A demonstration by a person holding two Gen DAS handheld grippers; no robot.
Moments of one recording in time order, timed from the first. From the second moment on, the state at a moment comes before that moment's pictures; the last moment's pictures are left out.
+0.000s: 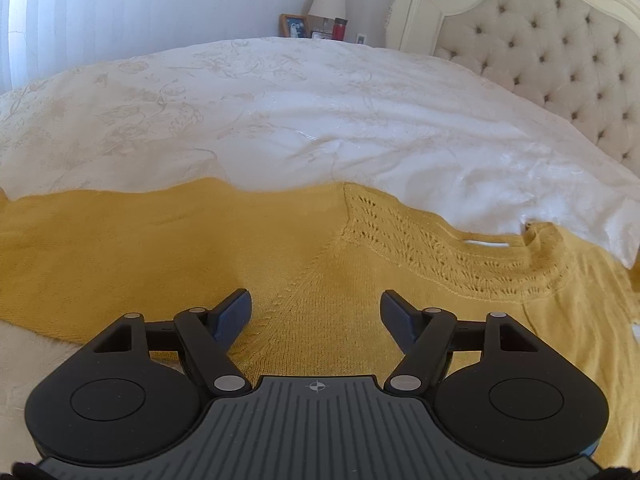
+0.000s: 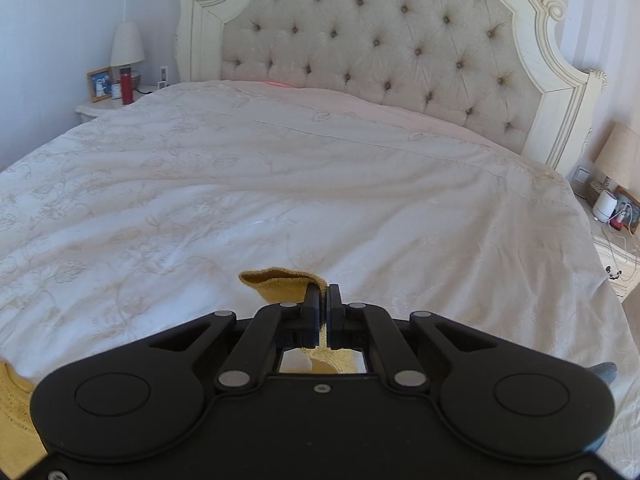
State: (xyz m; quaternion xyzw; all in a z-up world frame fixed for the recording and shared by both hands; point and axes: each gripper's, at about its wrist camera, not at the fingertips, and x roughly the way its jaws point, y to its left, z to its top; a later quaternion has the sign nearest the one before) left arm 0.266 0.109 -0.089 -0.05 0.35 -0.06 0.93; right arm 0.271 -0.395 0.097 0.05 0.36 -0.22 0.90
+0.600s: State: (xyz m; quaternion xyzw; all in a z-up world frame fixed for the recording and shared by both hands) left arm 0.271 0.131 -0.070 -0.08 0.36 -0.07 0.93; right arm 0.288 -0.193 0.077 0.16 0.42 0.05 0.89
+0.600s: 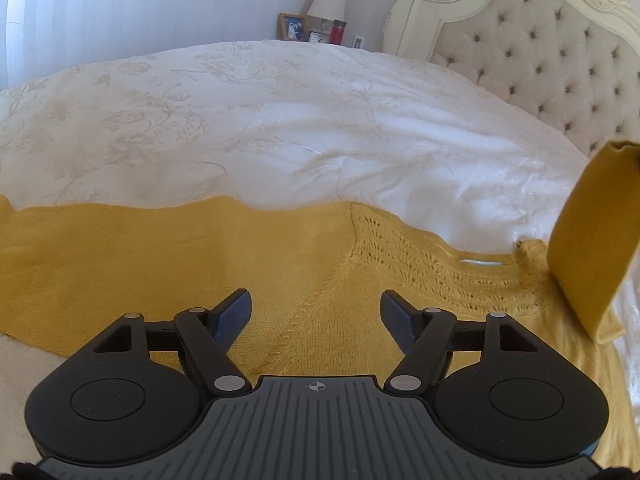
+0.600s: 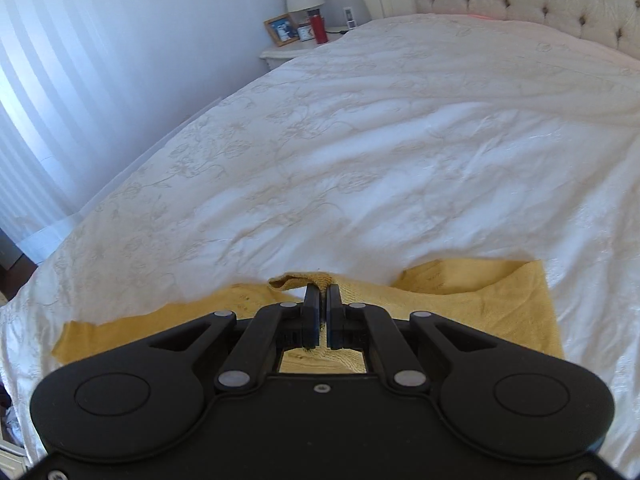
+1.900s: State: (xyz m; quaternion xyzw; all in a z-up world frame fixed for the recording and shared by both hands) left arm 0.277 0.040 -0.082 -0.07 0.44 -0.15 0.88; right arm 0.133 -0.233 -0.113 0.16 0.32 0.05 0.93
